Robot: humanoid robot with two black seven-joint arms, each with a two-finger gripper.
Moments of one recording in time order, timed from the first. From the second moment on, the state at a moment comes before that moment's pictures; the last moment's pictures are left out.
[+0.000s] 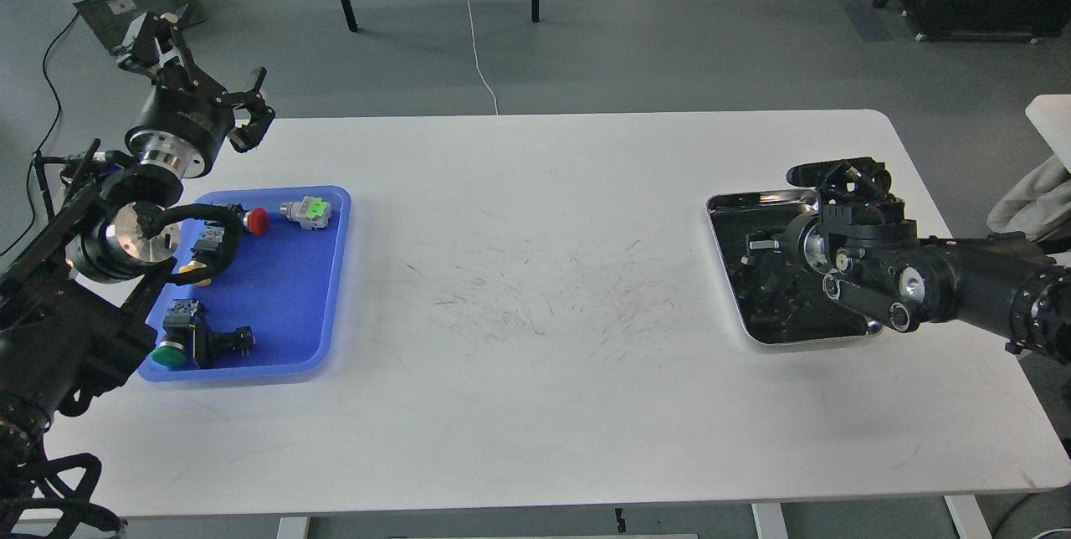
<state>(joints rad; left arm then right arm) -0.64 0.34 -1.15 -0.83 0.24 -0.16 -0.20 1.11 -0.29 -0.46 0.63 -1.00 0.11 -0.14</state>
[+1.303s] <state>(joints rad) -0.65 0.36 -1.14 -0.82 0.24 -0.16 -0.20 1.43 0.00 -0.40 1.03 -0.54 -0.01 -0.05</state>
